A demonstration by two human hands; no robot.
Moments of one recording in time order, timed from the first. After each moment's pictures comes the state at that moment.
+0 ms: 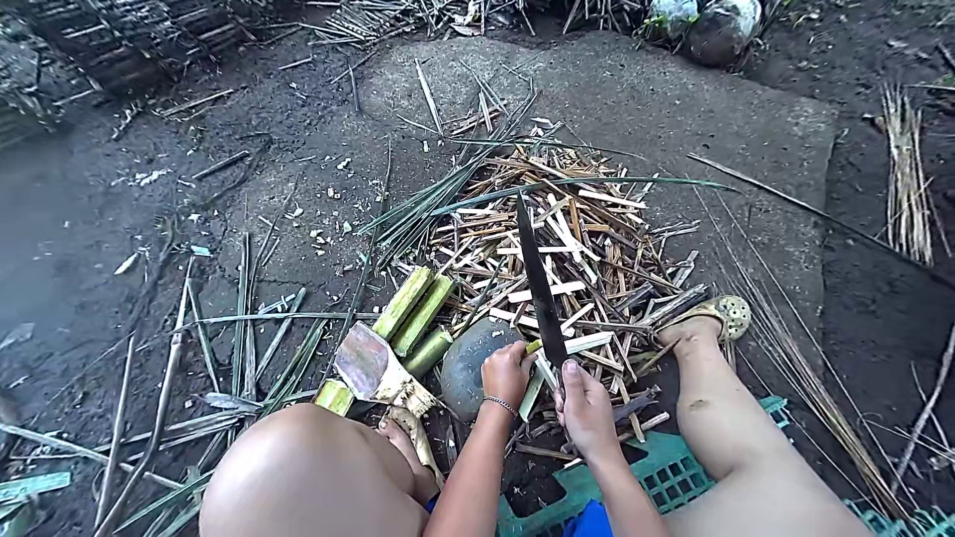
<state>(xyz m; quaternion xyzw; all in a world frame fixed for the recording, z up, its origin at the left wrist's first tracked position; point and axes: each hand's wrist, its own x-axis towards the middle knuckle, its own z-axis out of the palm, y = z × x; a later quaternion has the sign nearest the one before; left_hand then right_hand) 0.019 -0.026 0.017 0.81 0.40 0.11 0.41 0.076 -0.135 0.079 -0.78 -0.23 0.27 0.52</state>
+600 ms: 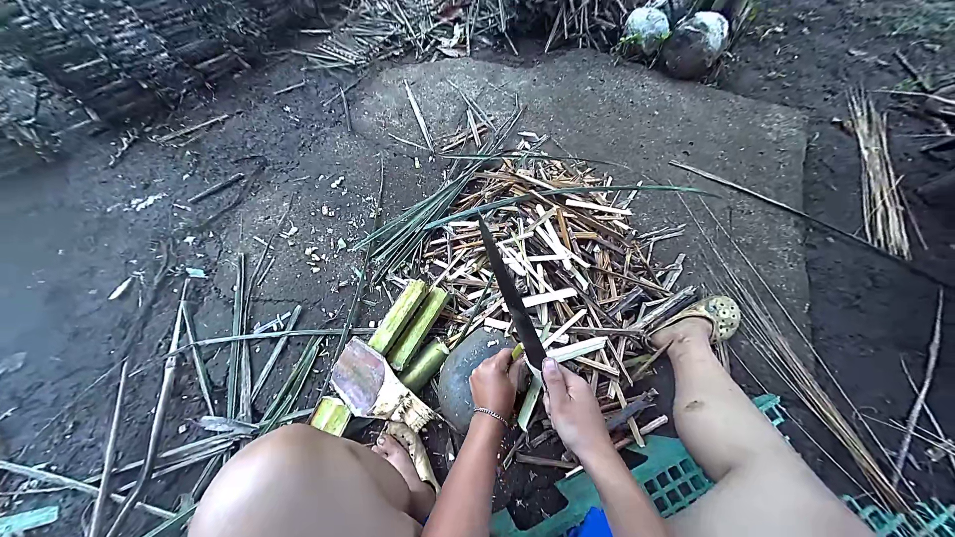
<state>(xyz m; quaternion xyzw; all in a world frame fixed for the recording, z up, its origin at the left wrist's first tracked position) 0.013 -0.022 0.018 0.80 0.42 0.19 0.38 0.079 -0.119 0.101 -0.82 -0.25 0.30 0.43</state>
